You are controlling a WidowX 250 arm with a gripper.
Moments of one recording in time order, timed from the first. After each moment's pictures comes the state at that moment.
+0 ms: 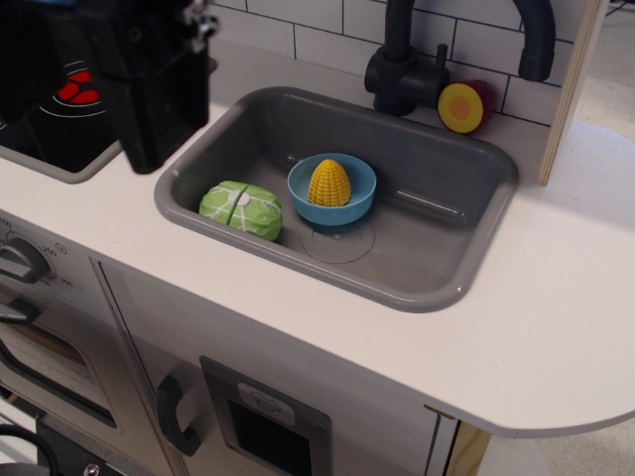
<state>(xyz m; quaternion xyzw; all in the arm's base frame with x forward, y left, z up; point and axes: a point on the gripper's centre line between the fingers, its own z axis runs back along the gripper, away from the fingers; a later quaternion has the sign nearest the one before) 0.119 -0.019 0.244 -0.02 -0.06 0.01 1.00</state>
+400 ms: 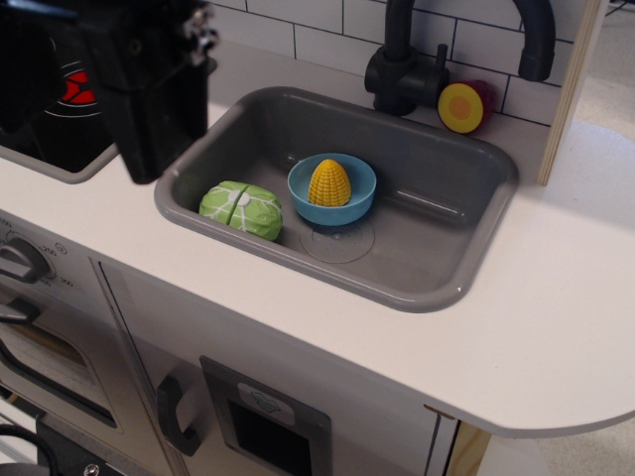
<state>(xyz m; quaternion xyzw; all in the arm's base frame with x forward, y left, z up) 0.120 -0.019 0.240 -0.02 -0.06 0.01 1.00</state>
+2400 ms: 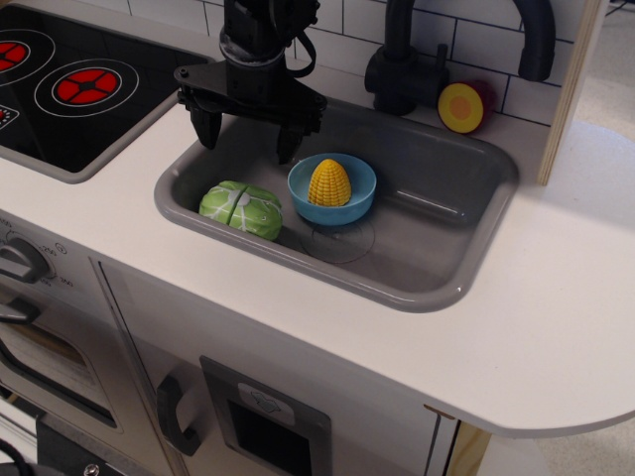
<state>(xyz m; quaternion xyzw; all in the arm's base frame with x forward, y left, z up) 0.322 0.087 0.058 0.12 -0.16 0.18 0.96</state>
